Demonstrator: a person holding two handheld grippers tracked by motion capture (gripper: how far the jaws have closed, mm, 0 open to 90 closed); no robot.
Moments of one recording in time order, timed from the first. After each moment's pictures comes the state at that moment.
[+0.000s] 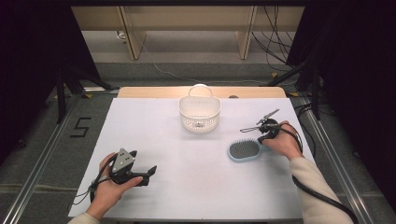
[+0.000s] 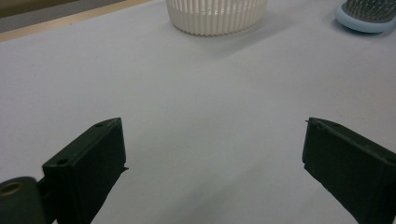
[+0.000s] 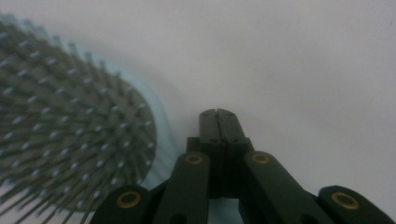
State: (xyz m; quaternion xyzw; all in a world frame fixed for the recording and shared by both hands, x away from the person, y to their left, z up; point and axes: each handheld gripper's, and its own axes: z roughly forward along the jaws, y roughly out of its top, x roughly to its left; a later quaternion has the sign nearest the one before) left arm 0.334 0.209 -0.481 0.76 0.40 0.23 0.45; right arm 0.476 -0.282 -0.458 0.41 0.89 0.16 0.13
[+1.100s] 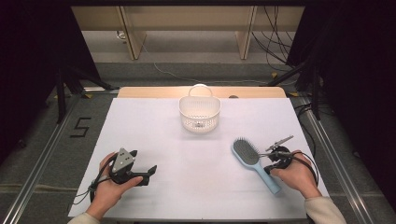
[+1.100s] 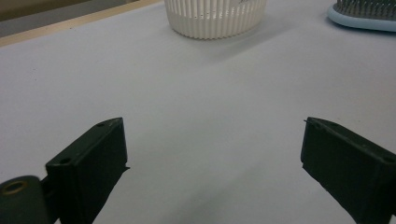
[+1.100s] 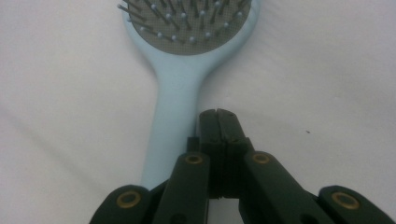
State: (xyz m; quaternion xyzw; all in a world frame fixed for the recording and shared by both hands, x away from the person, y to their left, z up) left arm 0.333 0.209 -0.479 0.76 0.40 0.24 0.45; right arm 0.377 -0.288 -0.457 0.45 0.87 0.16 0.06
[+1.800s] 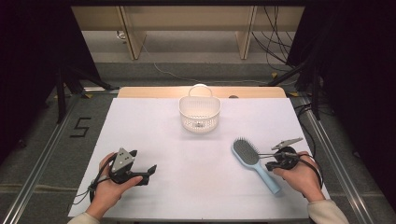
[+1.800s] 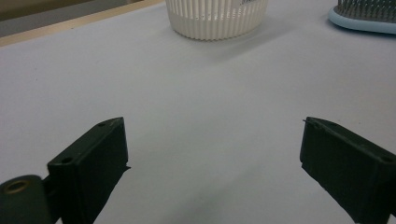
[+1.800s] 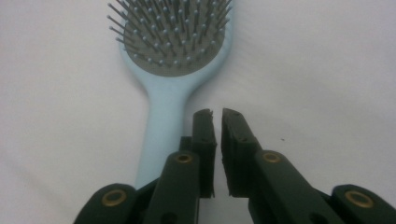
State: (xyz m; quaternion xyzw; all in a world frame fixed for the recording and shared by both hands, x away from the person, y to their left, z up) left arm 0.333 0.209 -0.478 0.76 0.40 0.24 0.45; right arm 0.368 -0.299 -0.450 0.46 0.85 0.22 0.11
